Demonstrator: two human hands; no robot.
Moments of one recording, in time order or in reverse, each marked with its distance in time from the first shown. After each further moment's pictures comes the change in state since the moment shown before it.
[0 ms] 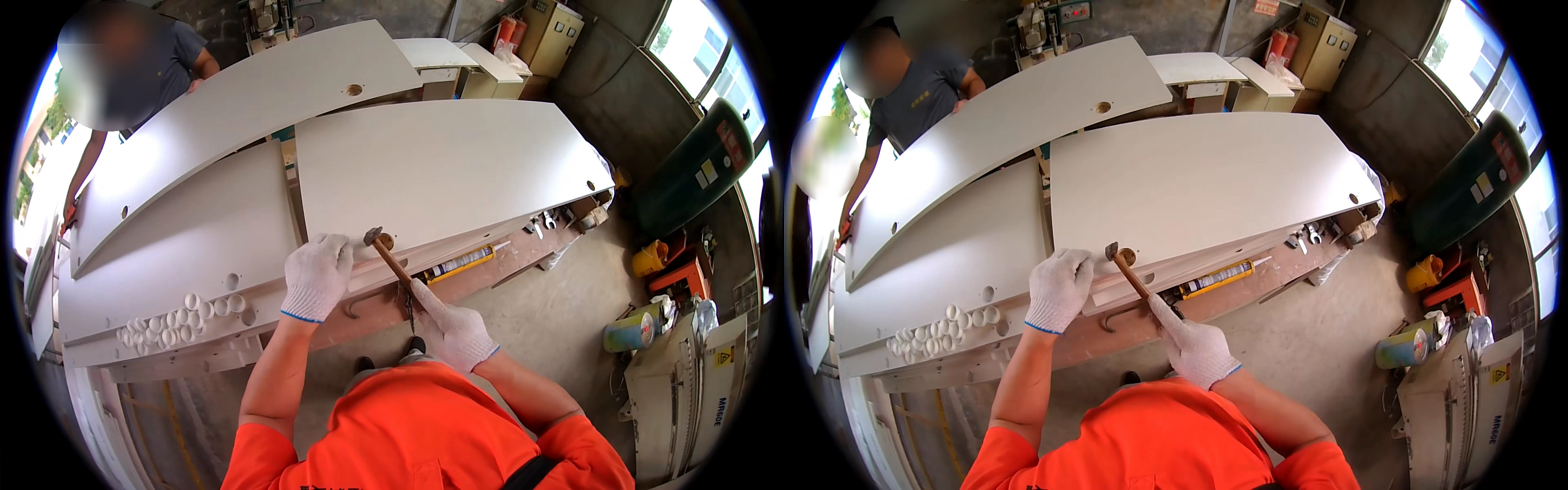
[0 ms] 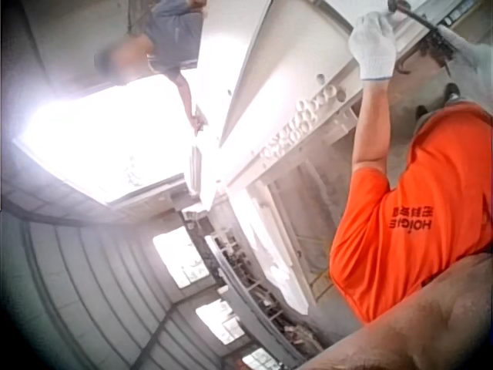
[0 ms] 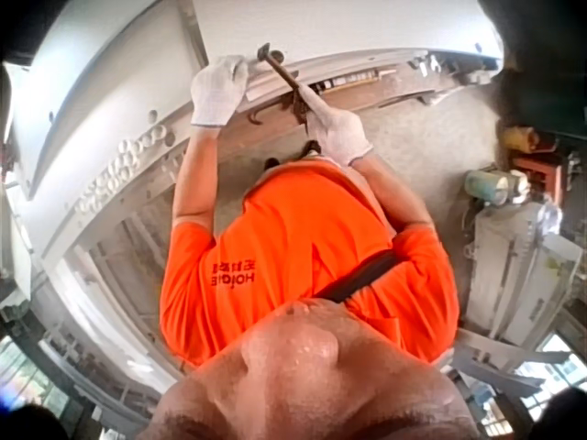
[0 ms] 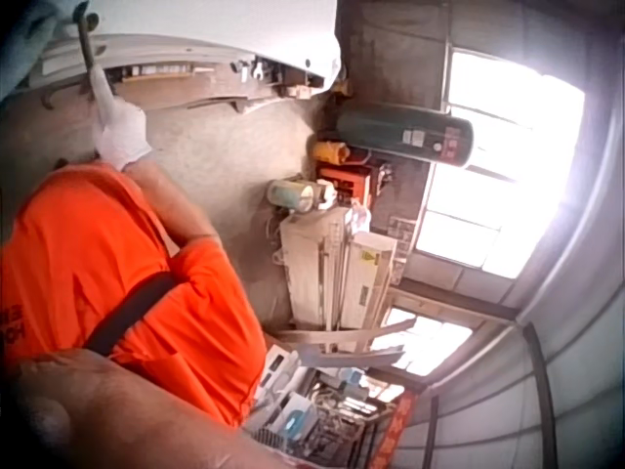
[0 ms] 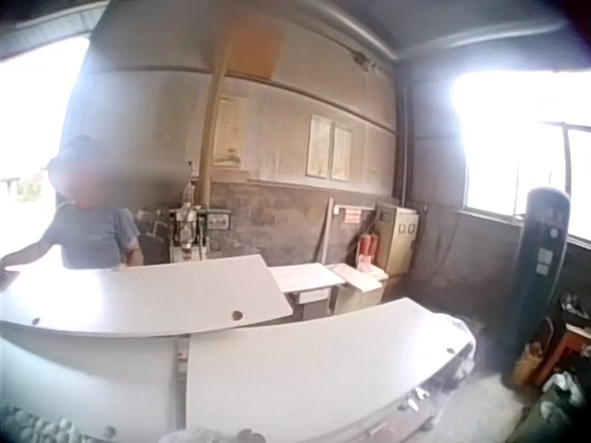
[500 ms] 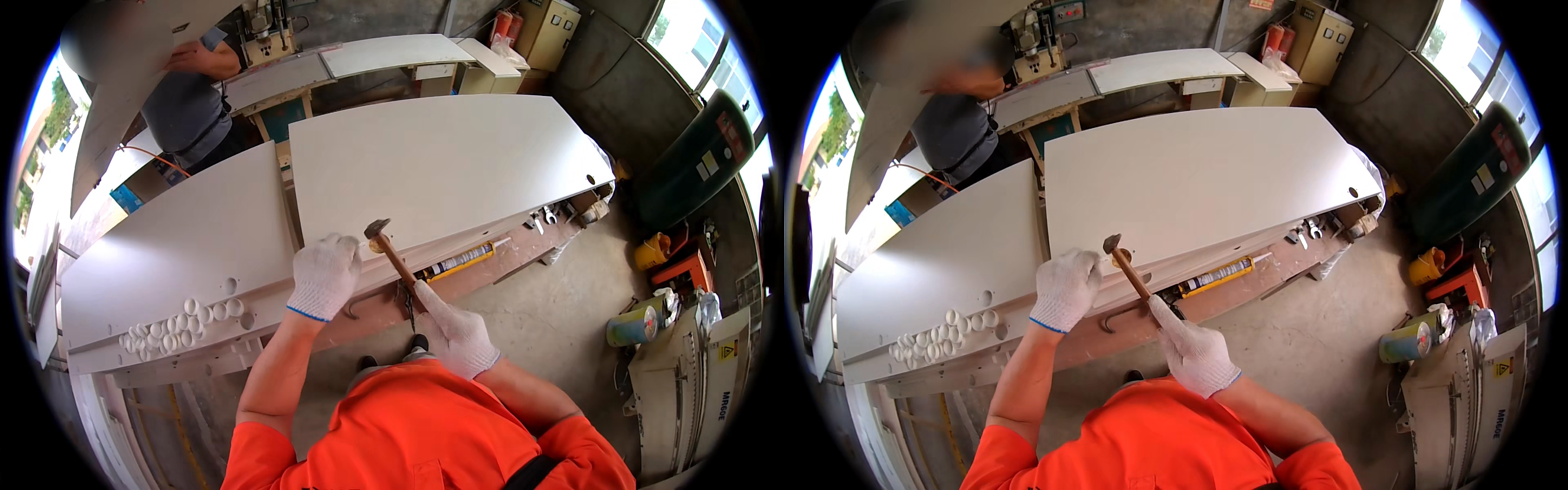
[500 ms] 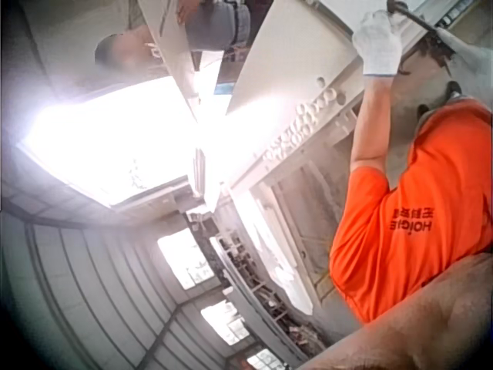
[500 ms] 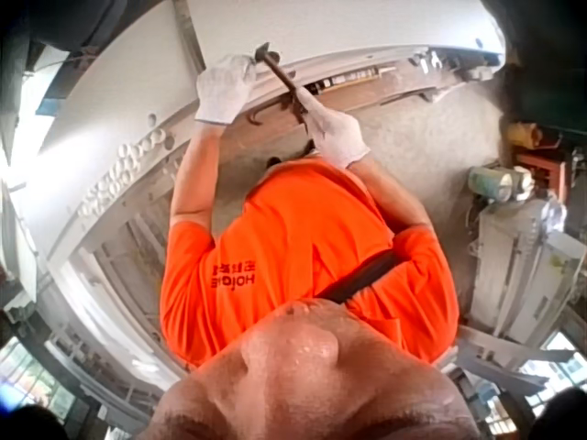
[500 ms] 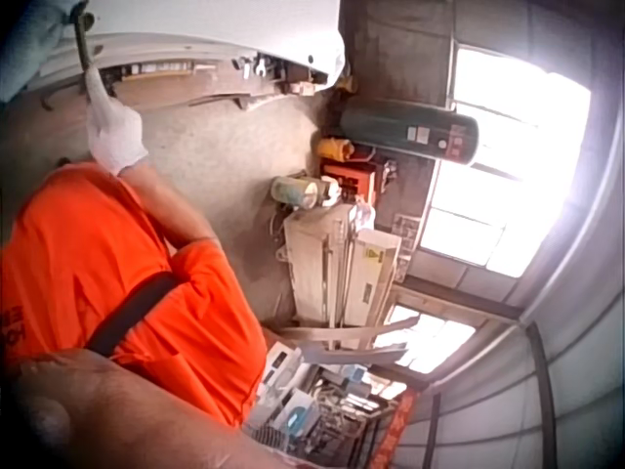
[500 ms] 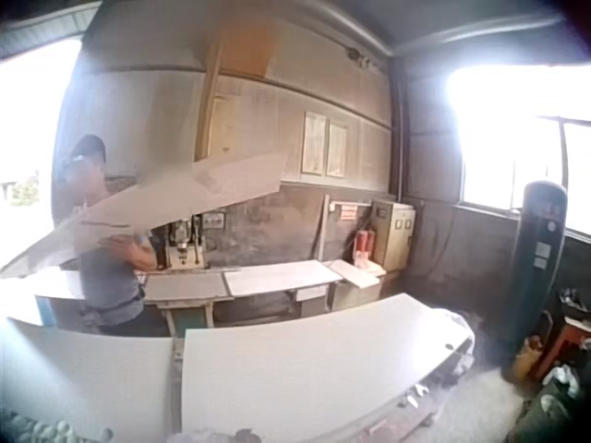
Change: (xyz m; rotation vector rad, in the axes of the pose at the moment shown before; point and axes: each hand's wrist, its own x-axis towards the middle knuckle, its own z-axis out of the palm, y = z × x) left_hand 0.010 0.013 0.015 0.169 -0.078 0.104; right_hand -0.007 0.010 0.010 0.099 0.131 -0.053
